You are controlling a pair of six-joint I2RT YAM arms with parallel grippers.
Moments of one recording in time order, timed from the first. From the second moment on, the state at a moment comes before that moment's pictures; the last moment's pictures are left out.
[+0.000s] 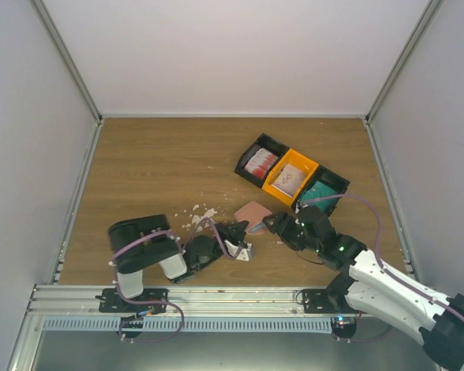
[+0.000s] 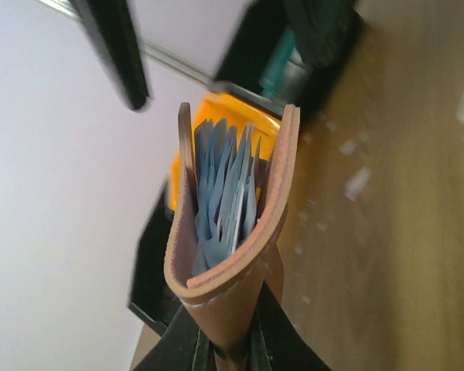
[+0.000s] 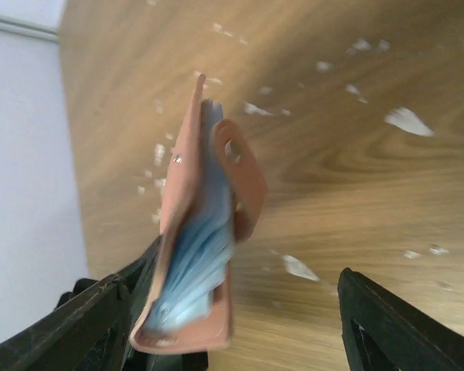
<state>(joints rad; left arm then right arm) -1.11 1.77 0.29 1.43 -0.27 1.01 0.73 0.76 0.44 -0.29 -0.06 1.22</state>
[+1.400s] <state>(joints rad) -1.14 1.35 0.33 0.84 -0.21 0.63 0.63 1.17 0.41 -0.12 -0.34 0.85</state>
